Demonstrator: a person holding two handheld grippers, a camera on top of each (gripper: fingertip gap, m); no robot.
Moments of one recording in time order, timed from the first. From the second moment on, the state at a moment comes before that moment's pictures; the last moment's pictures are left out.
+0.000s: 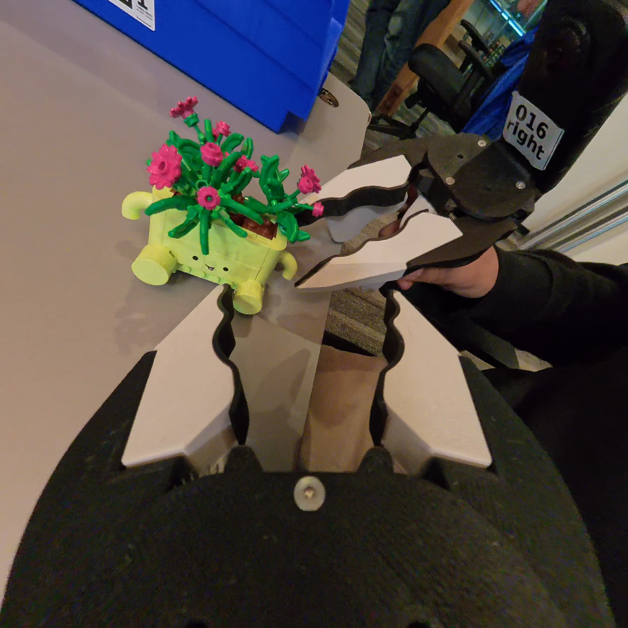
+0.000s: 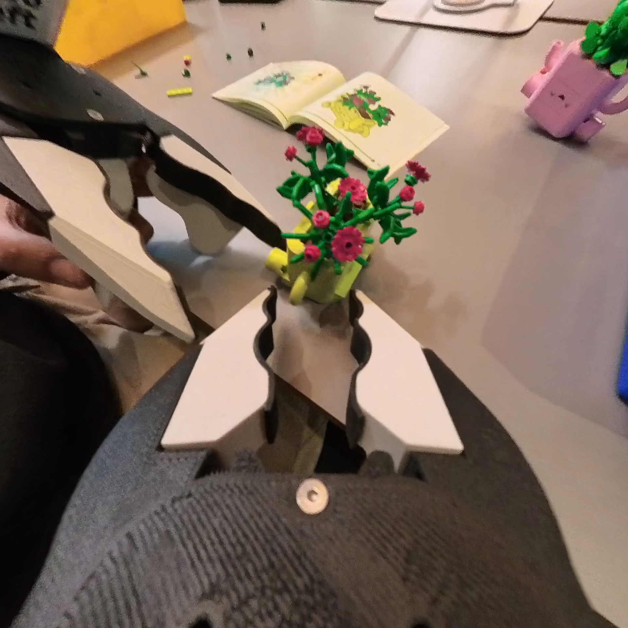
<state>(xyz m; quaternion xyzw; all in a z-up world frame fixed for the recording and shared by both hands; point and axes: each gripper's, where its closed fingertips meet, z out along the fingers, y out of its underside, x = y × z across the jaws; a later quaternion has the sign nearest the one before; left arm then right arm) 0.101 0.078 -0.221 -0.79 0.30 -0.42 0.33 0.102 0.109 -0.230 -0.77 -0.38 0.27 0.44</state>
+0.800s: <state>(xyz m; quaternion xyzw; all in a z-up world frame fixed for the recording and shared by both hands) 0.044 0.132 -0.197 -0.77 0.28 -0.39 0.42 0.087 0.141 -0.222 -0.73 -0.45 0.22 0.46</state>
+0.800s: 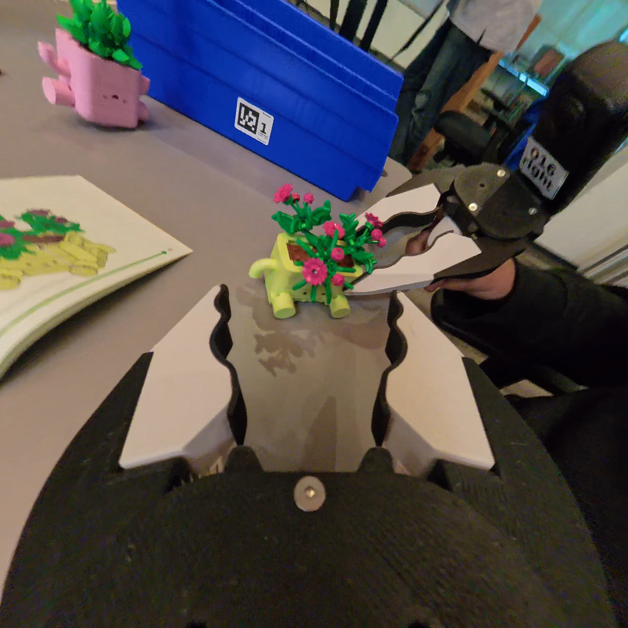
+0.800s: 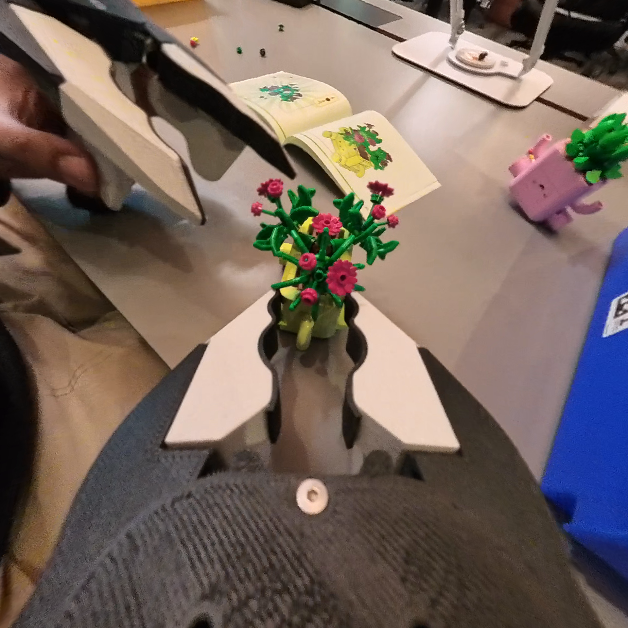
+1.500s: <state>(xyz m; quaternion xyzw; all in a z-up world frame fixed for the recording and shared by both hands) 0.096 0.155 -0.231 -0.71 0.54 -0.36 0.29 0.127 0.136 -0.197 -0.68 -0.50 0.24 0.48</state>
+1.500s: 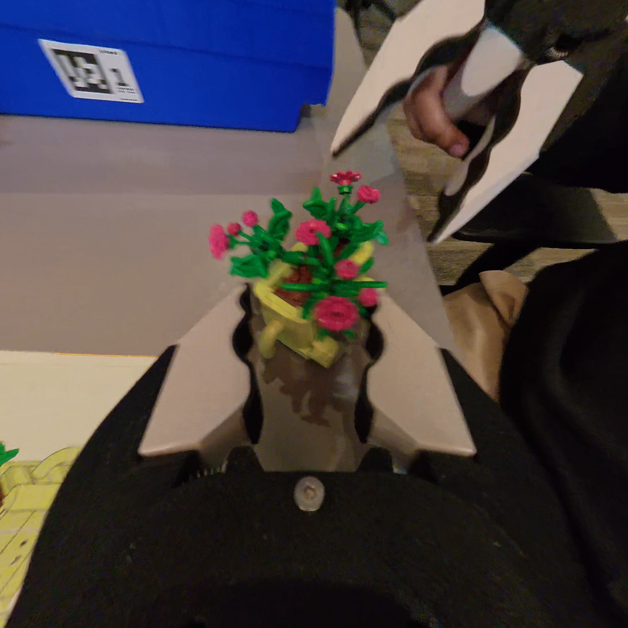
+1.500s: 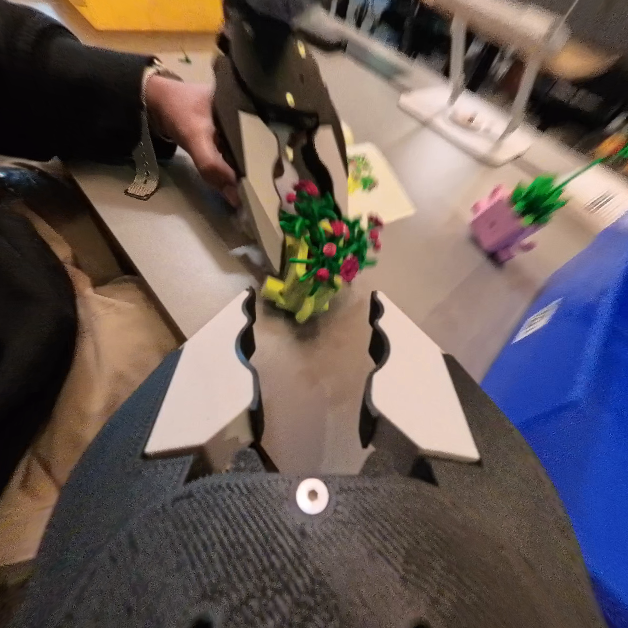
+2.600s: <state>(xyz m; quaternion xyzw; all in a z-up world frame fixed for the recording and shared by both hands) 0.099 0.156 -0.232 -0.72 0.52 -0.36 0.29 0.092 0.161 -0.190 -0.77 -0.58 0.24 0.13</state>
